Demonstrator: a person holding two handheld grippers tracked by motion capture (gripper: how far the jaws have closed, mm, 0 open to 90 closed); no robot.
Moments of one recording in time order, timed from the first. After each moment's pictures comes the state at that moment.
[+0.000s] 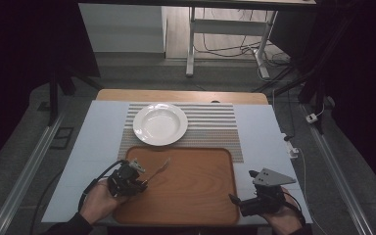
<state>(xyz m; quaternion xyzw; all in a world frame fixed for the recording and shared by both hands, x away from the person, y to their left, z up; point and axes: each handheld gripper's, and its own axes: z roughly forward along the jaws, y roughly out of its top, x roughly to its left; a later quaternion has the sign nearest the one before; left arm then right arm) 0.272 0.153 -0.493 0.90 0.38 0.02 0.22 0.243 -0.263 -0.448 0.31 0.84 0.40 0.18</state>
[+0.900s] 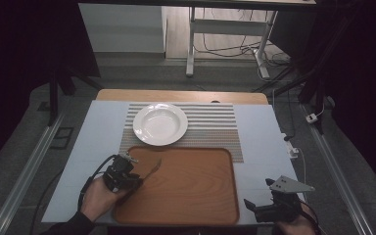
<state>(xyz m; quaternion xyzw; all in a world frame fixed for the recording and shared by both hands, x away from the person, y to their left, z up) 0.287 0.167 -0.492 0.86 0.44 0.02 0.24 0.228 -0.298 -0.453 0.36 0.83 0.39 0.19</state>
